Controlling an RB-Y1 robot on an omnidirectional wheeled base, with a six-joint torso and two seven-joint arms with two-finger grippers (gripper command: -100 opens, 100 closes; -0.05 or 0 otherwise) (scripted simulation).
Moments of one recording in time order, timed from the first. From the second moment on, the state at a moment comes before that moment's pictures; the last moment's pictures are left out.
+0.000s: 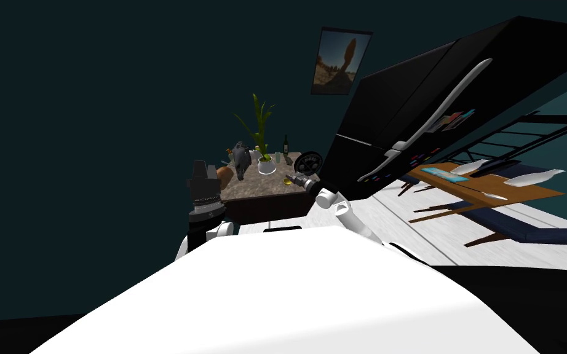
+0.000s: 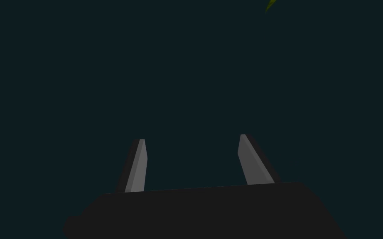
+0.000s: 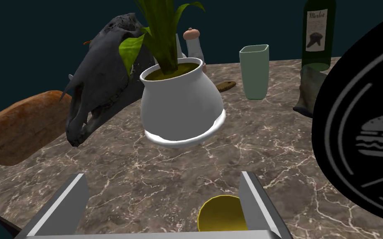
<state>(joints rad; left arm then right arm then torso) 0.52 0.03 0.02 -2.33 -0.10 -0.54 -0.15 0.00 -0.52 0.30 -2.05 -0.73 0.40 -1.59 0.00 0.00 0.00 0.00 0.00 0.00</state>
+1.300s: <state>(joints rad) 0.52 0.03 0.02 -2.33 -0.10 -0.54 -0.15 -0.11 -0.65 0.35 -1.95 -0.89 0.64 -1.94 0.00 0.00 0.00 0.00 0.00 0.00</state>
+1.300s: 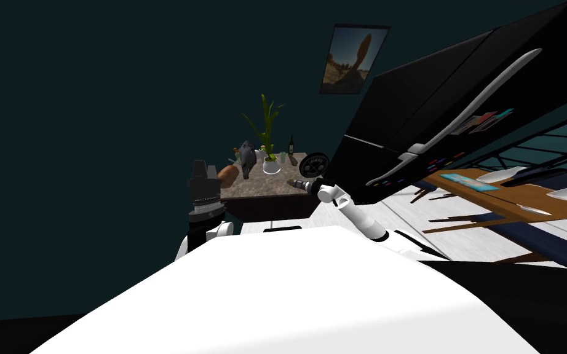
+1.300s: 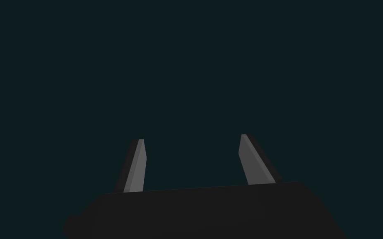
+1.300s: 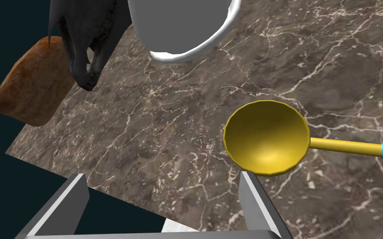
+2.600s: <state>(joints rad) 0.52 0.03 0.02 -2.33 -0.10 -0.54 -0.15 -0.22 -0.82 0.39 -1.83 -1.06 0.87 -2.30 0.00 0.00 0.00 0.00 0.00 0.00</state>
